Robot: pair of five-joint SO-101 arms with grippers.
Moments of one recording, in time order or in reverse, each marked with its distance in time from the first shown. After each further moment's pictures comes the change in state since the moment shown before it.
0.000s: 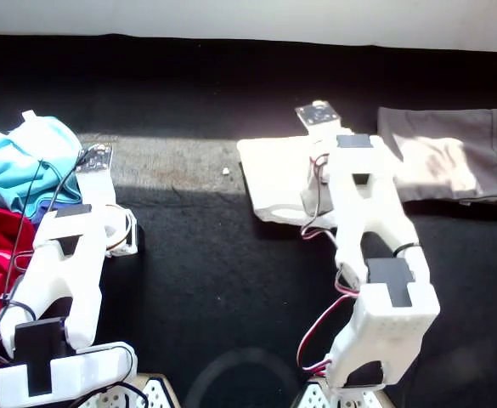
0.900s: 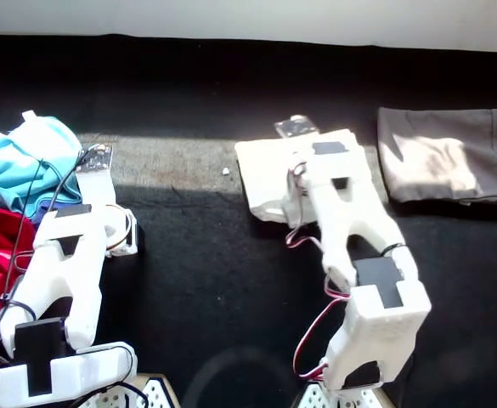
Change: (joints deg) left arm 0.0 0.0 0.0 0.0 0.0; right arm -5.3 -0.6 2.5 2.4 -4.3
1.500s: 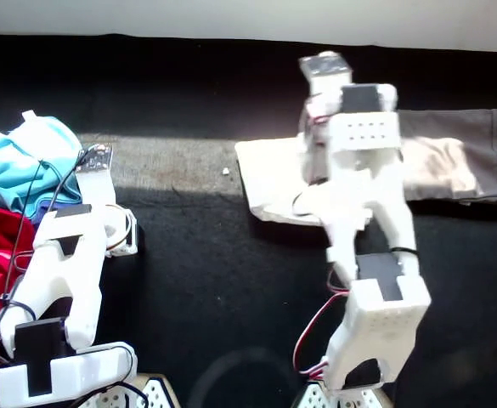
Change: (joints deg) left arm 0.0 0.0 0.0 0.0 0.0; right arm -2.0 2.3 -33.9 27.5 -4.9
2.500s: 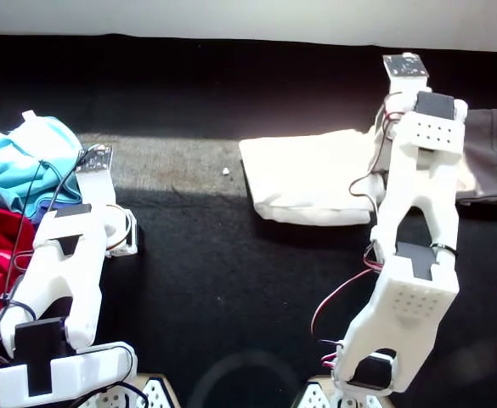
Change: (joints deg) left arm 0.0 0.0 -0.1 0.5 0.0; right arm 21.0 8.6 -4.2 -11.4 7.3
